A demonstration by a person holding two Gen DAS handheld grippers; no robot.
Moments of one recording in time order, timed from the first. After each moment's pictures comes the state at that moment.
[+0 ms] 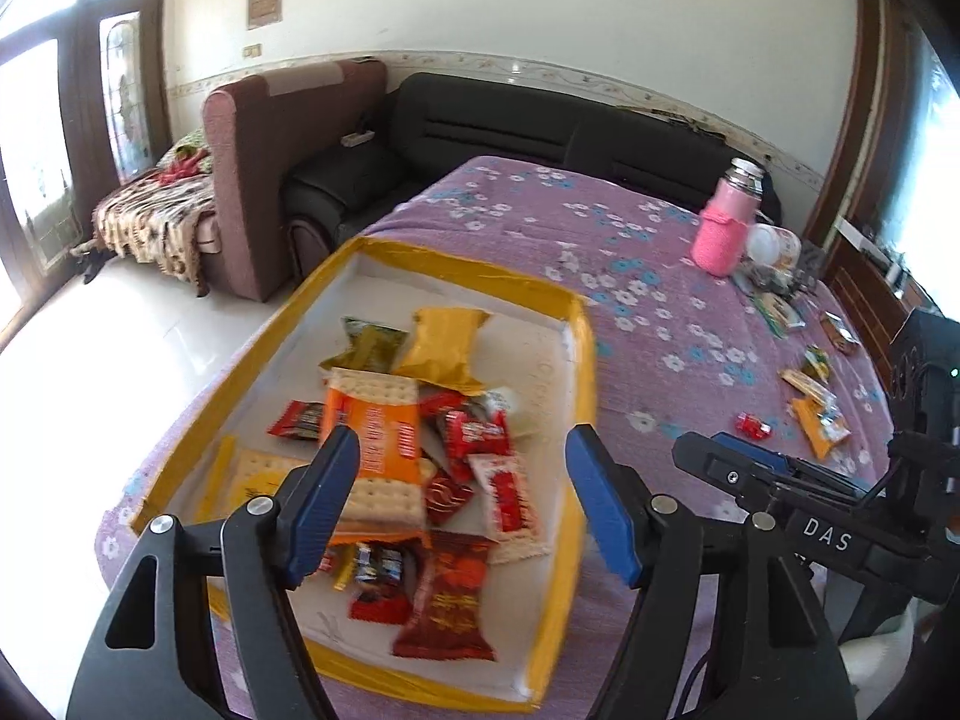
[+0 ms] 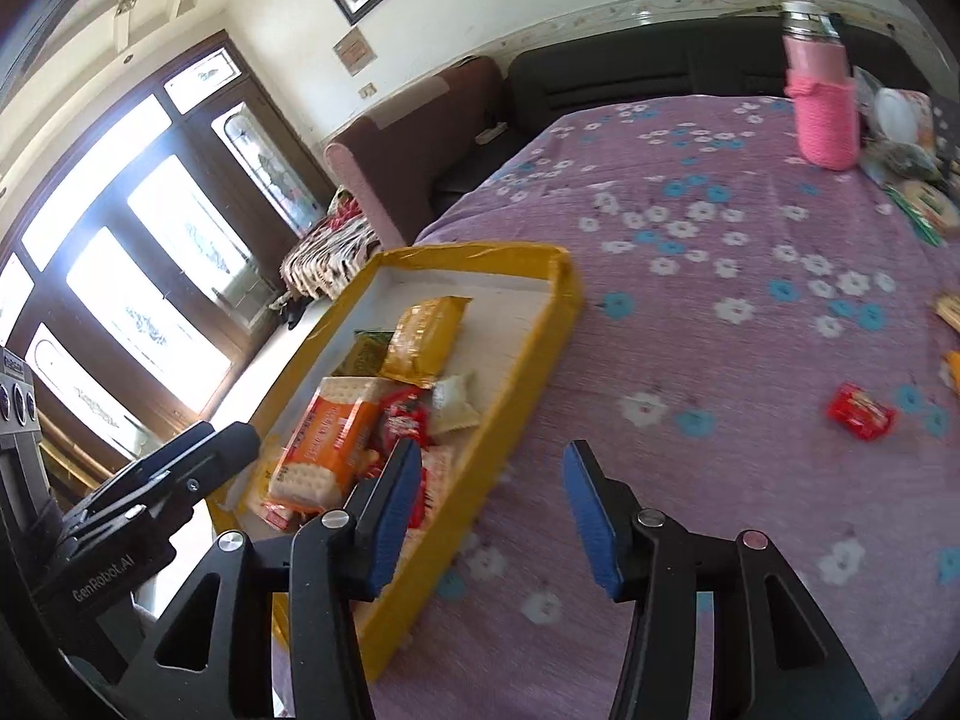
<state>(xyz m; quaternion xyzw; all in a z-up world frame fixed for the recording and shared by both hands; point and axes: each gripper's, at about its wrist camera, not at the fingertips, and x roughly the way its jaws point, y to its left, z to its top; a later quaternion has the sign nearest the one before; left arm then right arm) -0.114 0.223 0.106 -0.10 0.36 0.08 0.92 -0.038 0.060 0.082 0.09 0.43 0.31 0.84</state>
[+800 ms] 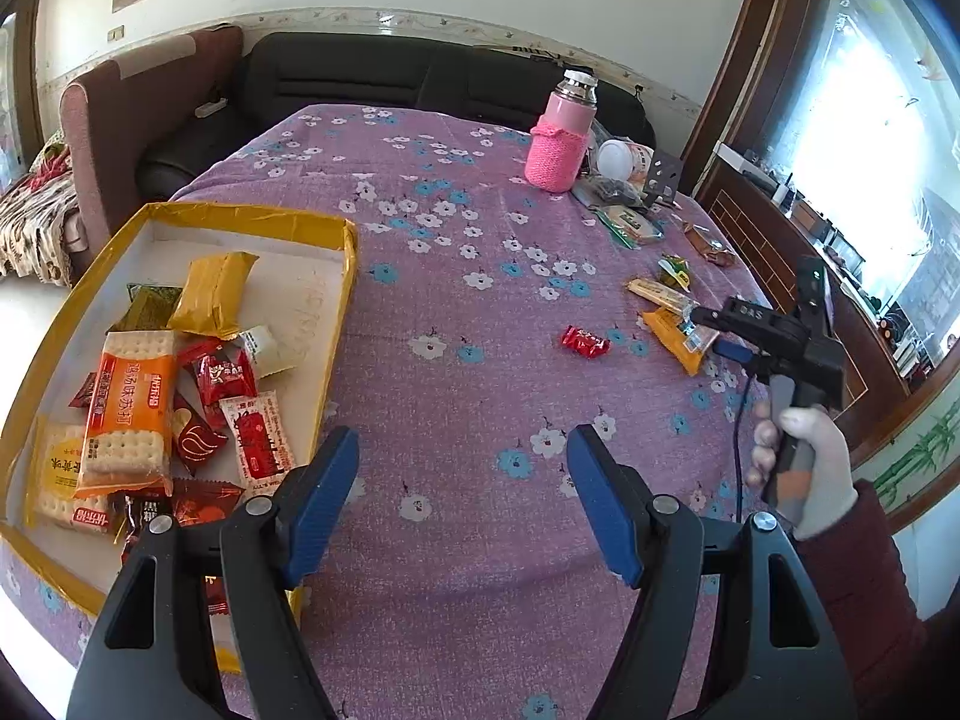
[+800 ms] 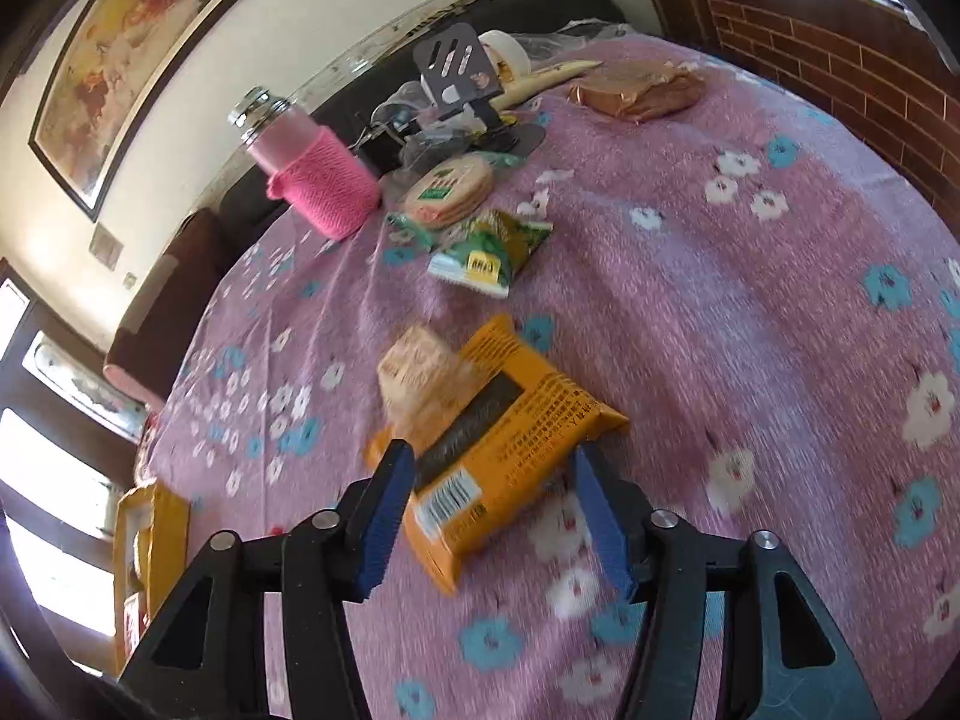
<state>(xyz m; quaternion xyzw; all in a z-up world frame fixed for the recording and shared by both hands) -0.102 0.128 0.094 -0.09 0.41 -0.07 0.90 0.057 -0.222 0.032 0.24 0.43 0.02 0.87</state>
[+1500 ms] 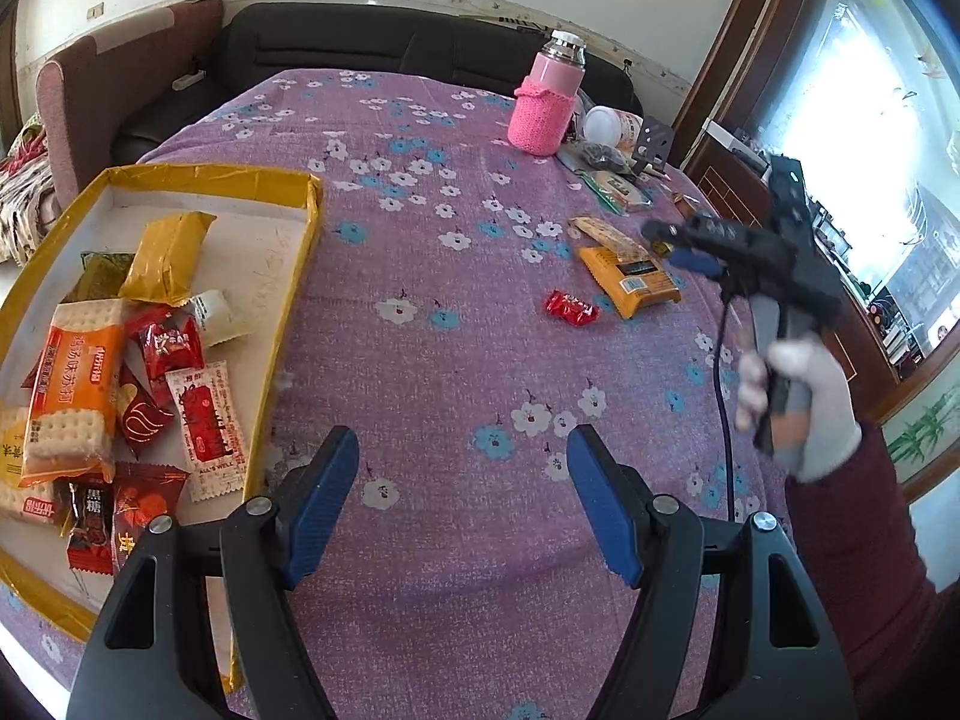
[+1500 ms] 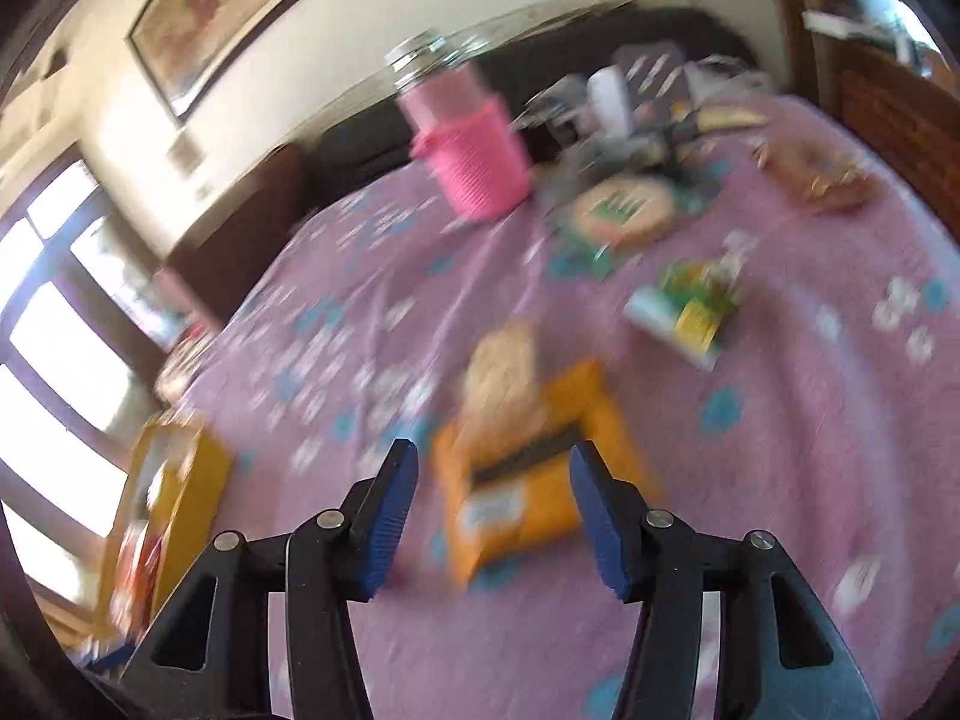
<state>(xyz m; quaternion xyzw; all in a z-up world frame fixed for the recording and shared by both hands) -0.089 0.116 0.069 -0.10 0.44 -0.09 0.89 0.086 -0.155 0.060 0.15 0.42 0.12 0.89</state>
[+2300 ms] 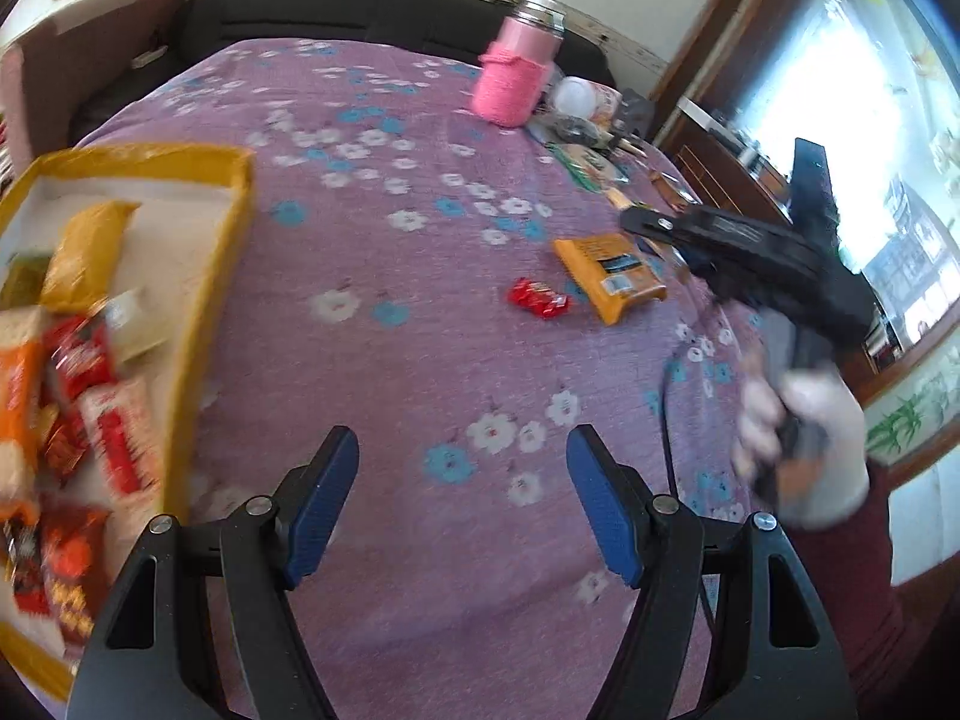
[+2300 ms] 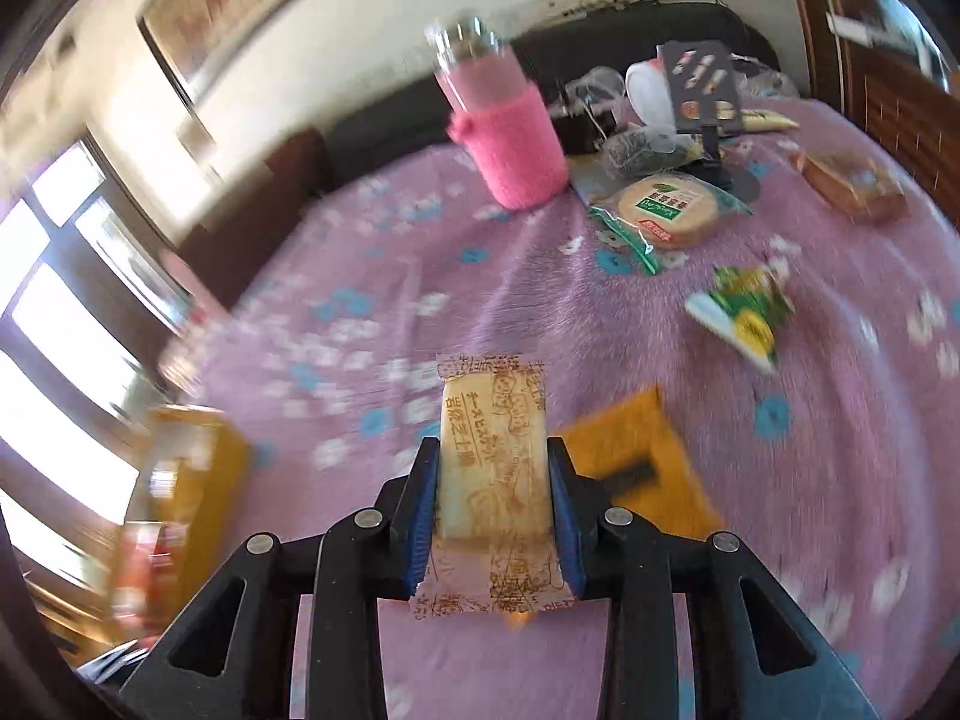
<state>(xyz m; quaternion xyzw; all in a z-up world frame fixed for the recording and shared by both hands) -0.052 0.092 0.053 -0.10 0.46 -0.15 0.87 0.064 -0.144 0.059 0.16 0.42 0.16 0.88</state>
